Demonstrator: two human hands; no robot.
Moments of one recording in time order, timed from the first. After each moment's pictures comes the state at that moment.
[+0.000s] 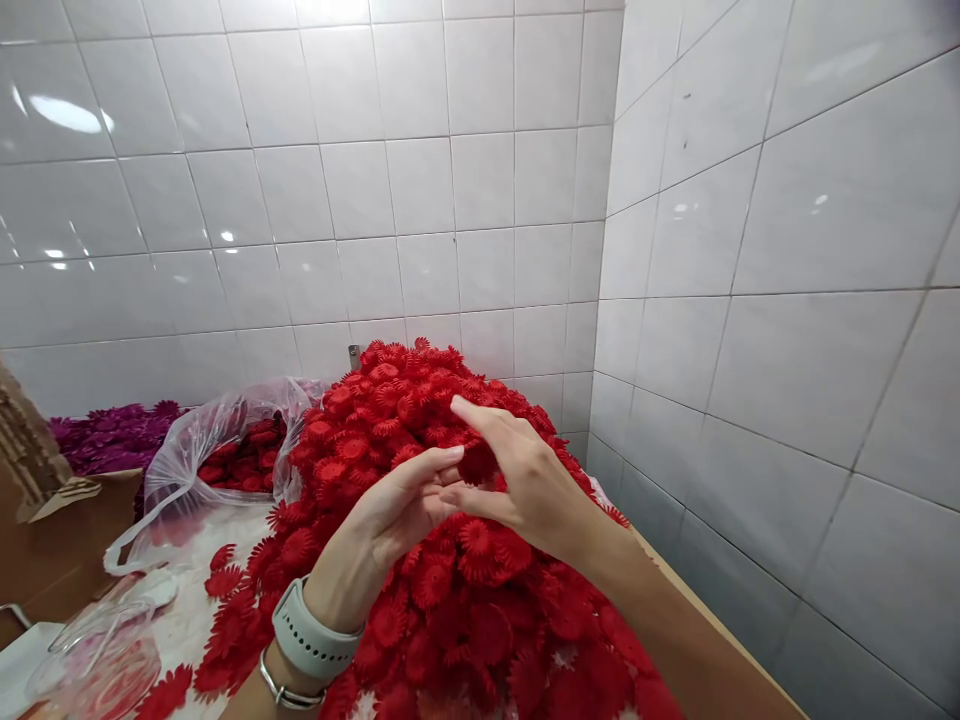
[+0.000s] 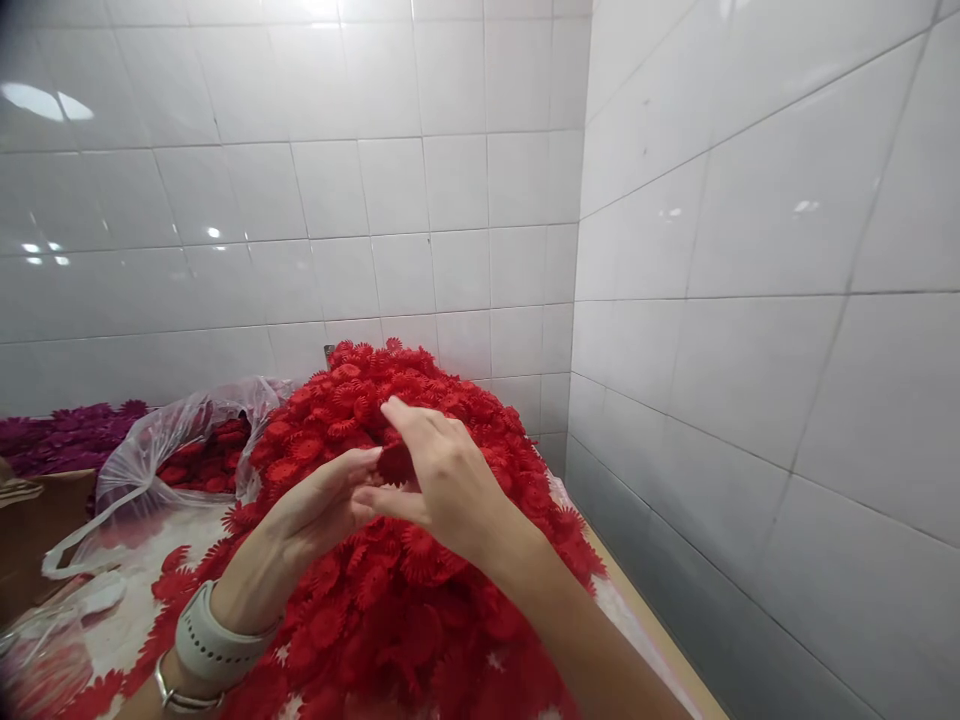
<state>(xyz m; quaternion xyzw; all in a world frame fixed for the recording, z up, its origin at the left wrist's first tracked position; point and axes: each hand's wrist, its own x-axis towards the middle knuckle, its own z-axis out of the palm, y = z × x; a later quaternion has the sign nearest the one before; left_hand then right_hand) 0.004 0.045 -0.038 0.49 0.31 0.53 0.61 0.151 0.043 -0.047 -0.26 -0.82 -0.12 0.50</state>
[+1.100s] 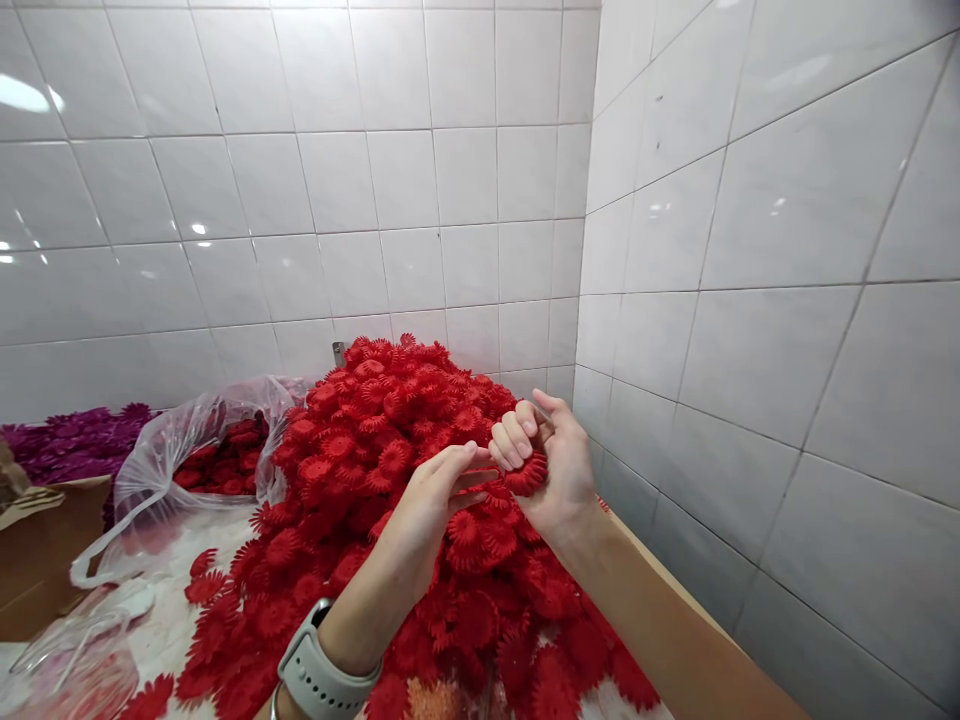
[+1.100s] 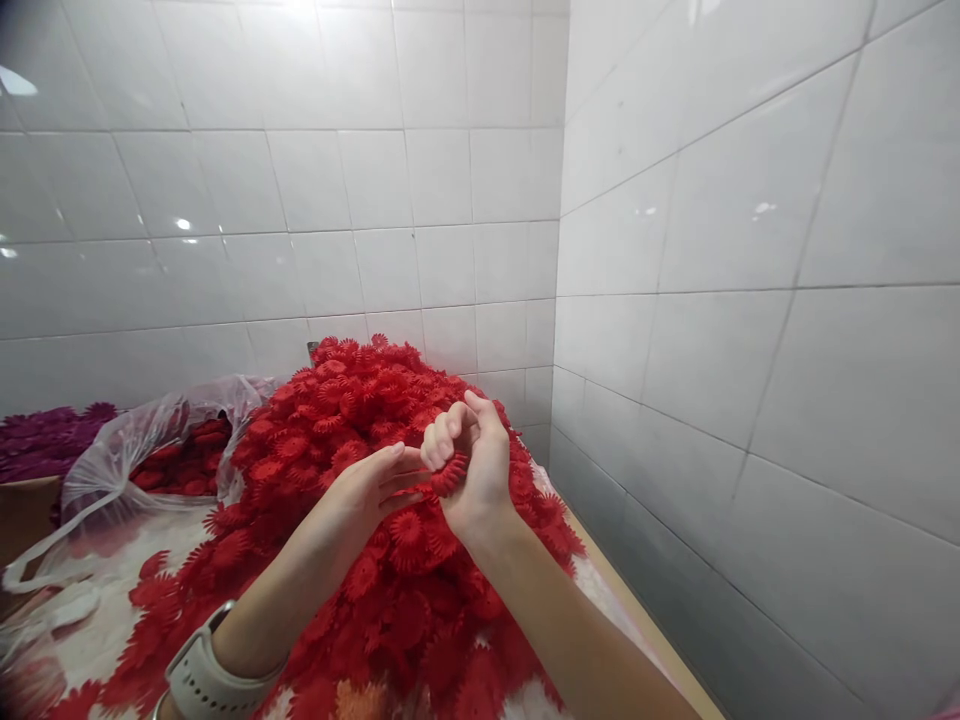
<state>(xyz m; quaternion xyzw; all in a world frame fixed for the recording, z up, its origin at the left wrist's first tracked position) 0.034 0.032 -0.054 0.52 0.36 0.51 0.59 0.151 0.045 -0.040 -0.13 -0.35 0.60 0.71</state>
